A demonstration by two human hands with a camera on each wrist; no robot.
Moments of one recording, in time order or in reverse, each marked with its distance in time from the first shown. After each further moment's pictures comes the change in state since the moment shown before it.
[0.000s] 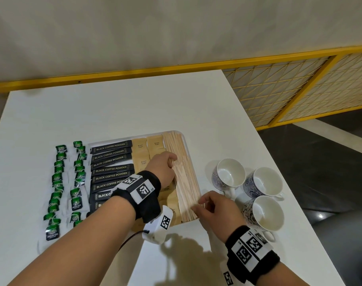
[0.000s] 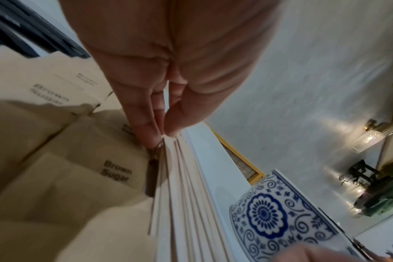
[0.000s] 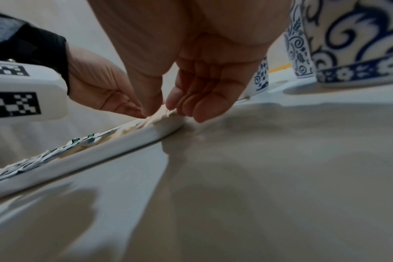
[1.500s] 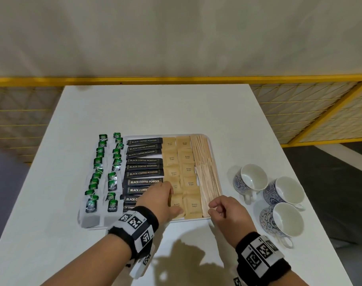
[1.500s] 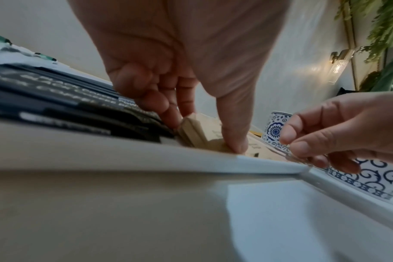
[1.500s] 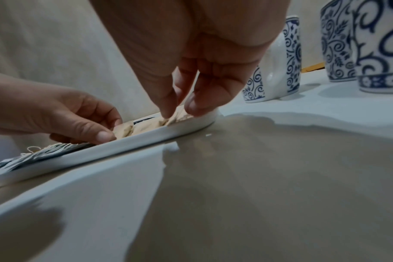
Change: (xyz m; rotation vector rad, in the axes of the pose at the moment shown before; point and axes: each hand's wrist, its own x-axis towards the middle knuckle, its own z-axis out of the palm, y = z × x) left_hand -0.096 -0.069 -0.010 0.381 0.040 0.025; right_hand -0.011 -0.010 0.021 -0.009 -0.021 -0.097
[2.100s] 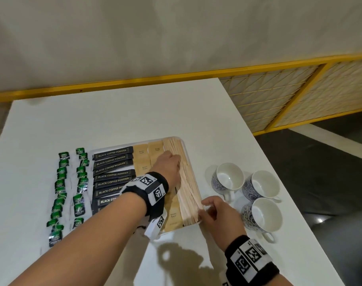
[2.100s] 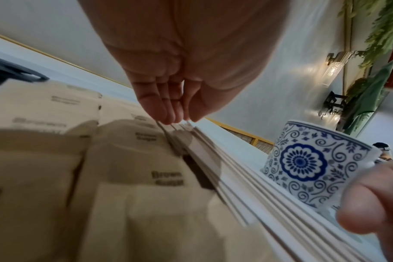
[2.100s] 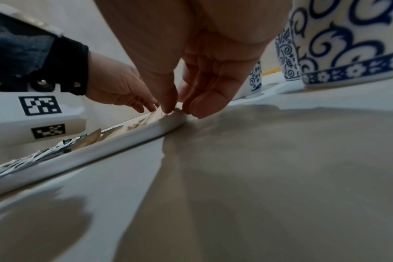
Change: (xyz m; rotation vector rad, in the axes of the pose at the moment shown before) left_hand 0.110 0.070 -0.008 0.008 0.049 0.250; right_hand 0.000 0.007 -0.019 -0.005 0.078 0.126
